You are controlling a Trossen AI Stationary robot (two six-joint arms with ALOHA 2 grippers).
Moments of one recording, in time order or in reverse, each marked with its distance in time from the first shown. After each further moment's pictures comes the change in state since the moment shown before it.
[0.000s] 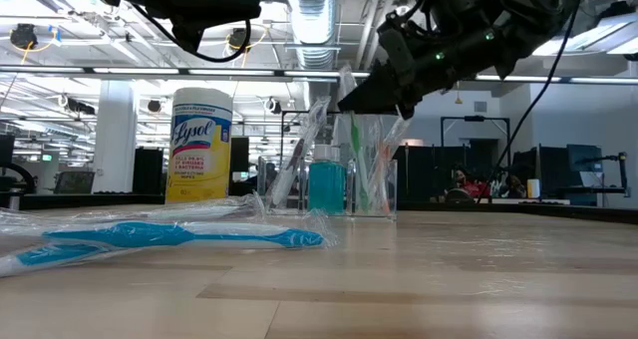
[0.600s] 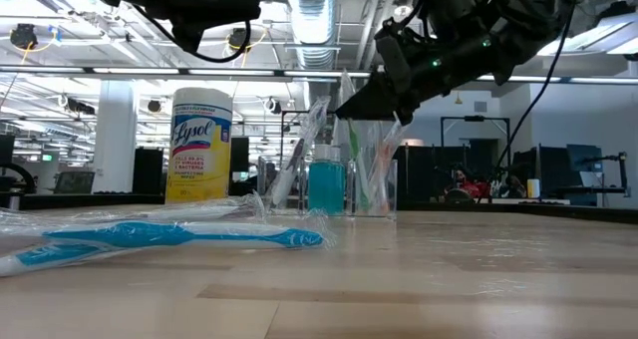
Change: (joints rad) left arm 0.000 0.000 0.000 -0.005 0.000 0.000; right arm 0.000 0.040 -0.002 0.038 -0.001 0.015
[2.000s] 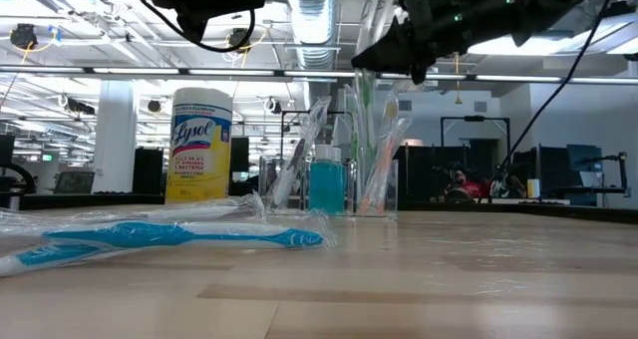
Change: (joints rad) left arm 0.000 0.000 0.043 -0.040 0.000 0.045; right arm 0.007 -0.225 0.002 -0.120 0.028 -0.060
